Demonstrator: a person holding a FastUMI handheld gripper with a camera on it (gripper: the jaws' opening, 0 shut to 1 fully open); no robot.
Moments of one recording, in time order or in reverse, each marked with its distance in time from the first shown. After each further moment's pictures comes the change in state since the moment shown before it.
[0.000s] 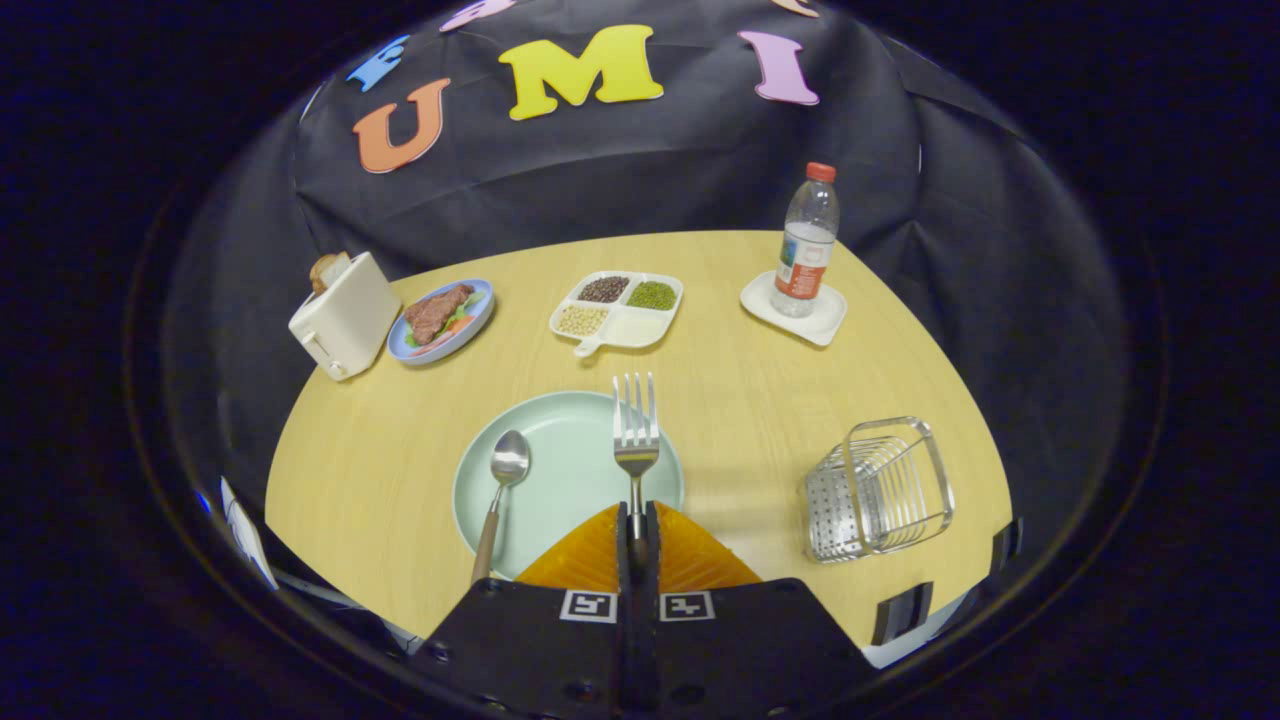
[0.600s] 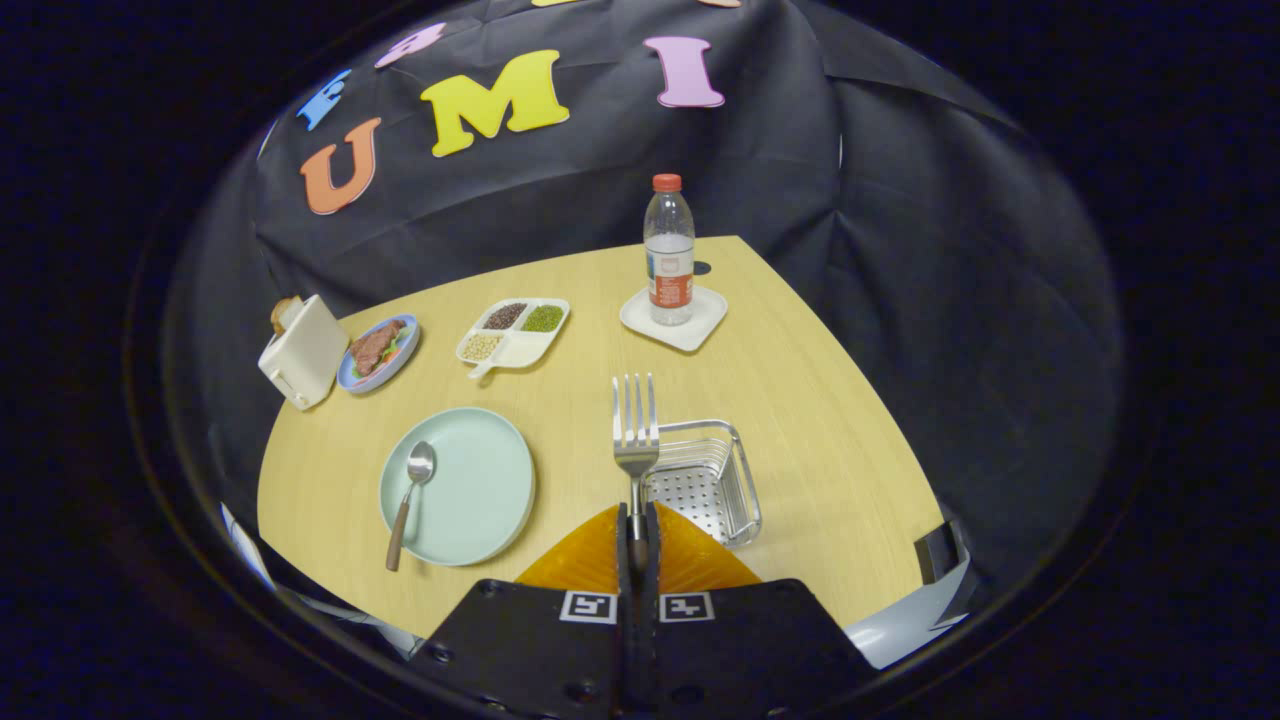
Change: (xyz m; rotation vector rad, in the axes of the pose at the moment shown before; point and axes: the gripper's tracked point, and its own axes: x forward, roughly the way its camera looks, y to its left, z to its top) arm -0.036 -0.116 -0.010 0.096 -0.007 -0.071
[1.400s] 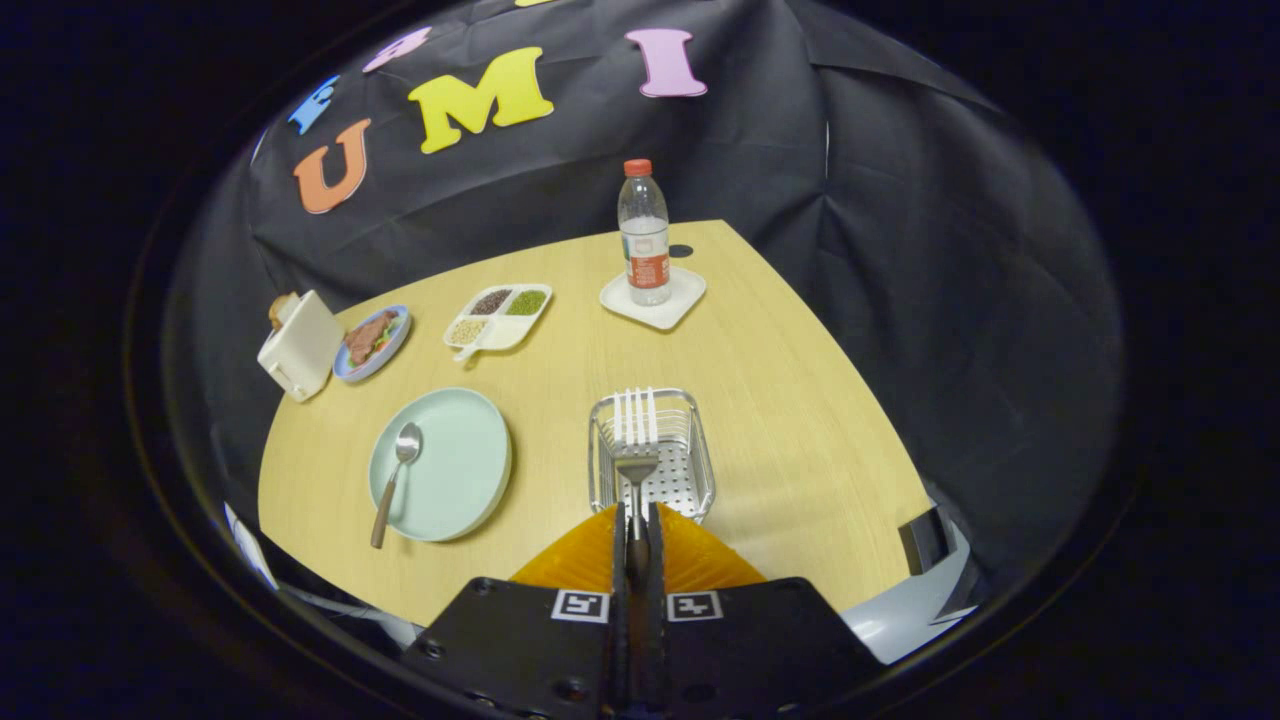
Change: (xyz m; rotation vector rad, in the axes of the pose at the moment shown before) arm -0.009 -0.018 -0.011 0.018 0.017 -0.005
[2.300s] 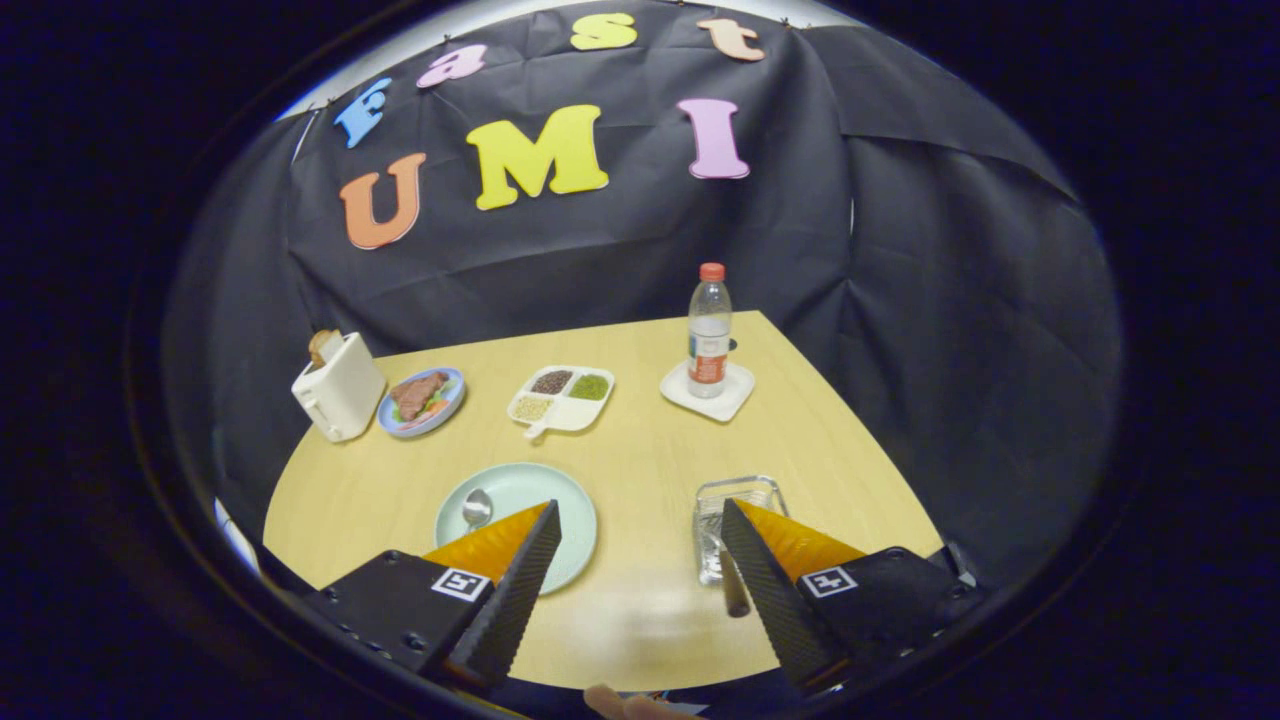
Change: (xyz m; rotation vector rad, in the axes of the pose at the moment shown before) arm -0.034 0.108 0.038 -0.071 -0.228 0.051
